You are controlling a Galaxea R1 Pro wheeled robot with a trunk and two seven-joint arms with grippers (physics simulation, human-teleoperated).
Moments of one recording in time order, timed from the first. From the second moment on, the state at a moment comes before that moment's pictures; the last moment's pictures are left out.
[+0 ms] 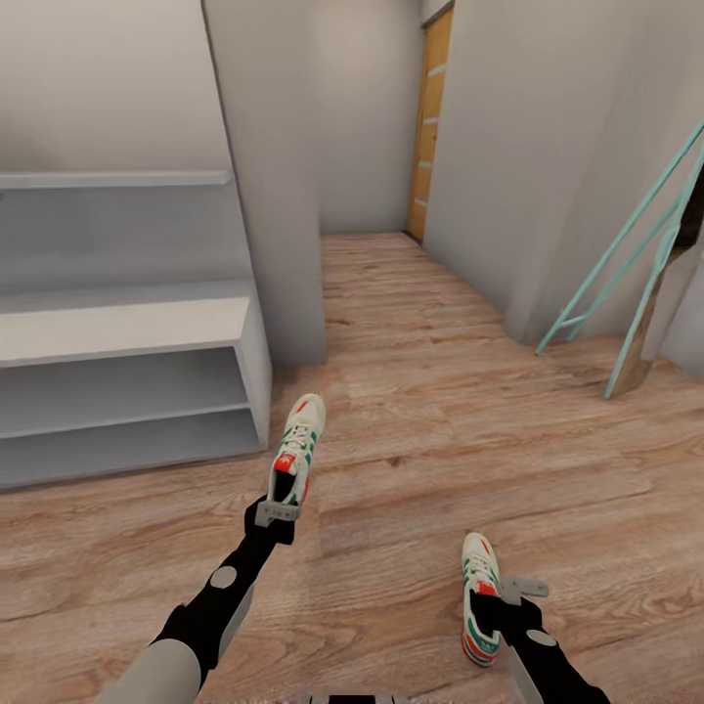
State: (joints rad) left arm -0.60 -0.10 0.09 -0.48 -0.20 -0.36 -0.15; right arm -0.44 -0.01 -0.26 -0.49 0.14 -0.01 -0.02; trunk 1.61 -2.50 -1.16
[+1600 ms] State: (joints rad) left arm -0.60 -0.10 0.08 -0.48 -0.20 -0.36 -0.15; right arm -0.44 -0.01 -0.27 -0.49 0.14 -0.04 -0.02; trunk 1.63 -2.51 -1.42
